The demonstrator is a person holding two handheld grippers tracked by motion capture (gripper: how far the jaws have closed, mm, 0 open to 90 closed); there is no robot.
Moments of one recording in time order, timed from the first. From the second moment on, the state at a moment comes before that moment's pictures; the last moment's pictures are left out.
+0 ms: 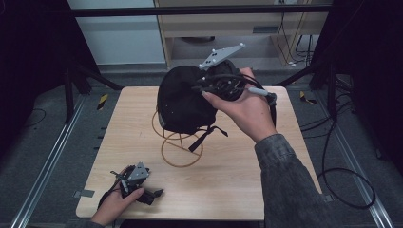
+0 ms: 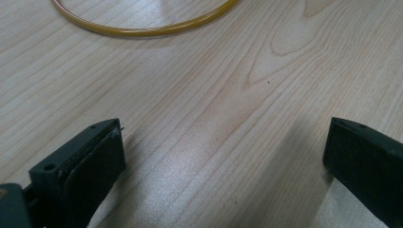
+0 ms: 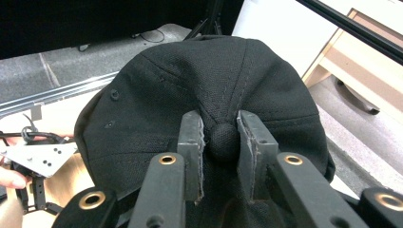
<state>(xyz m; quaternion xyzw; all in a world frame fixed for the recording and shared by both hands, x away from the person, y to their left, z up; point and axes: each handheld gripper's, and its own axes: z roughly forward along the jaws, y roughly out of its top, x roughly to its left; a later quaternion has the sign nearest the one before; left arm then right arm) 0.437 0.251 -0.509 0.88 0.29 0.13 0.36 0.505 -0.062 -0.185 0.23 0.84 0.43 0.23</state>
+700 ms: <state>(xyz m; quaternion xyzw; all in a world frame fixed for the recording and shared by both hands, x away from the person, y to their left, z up) 0.437 0.251 -0.509 0.88 0.29 0.13 0.36 0.528 -0.025 -0.198 0.23 0.86 0.41 0.21</state>
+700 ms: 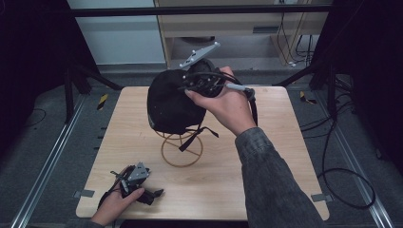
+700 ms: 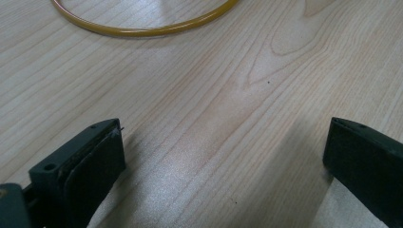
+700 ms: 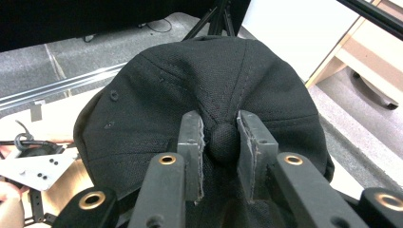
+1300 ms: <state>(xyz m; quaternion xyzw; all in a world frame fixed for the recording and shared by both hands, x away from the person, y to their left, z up) 0.437 0.251 -0.509 0.88 0.29 0.13 0.36 0.541 -0.005 -0.210 0.23 0.87 0.40 0.19</state>
